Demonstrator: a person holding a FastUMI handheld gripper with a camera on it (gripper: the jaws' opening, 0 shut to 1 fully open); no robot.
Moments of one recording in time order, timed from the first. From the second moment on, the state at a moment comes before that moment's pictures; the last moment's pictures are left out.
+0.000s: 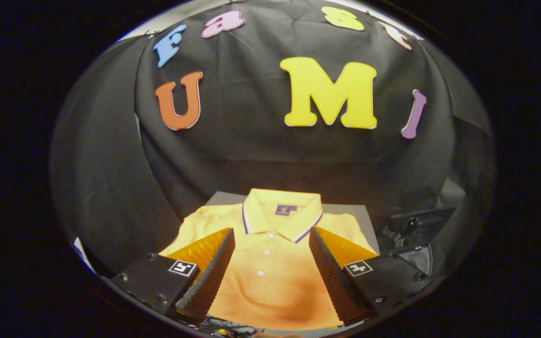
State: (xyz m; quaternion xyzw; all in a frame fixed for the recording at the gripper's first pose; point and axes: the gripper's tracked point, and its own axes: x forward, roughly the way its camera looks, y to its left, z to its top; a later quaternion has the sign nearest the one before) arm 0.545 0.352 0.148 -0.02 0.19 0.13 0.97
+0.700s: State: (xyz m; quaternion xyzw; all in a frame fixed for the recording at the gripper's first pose) arm 0.565 0.352 0.083 -0.02 0.27 0.09 0.96
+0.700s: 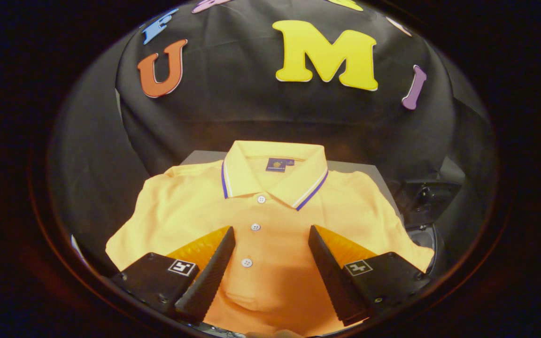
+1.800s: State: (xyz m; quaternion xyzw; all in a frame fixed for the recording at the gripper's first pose) arm 0.567 0.344 0.097 -0.09 0.34 0.13 0.93
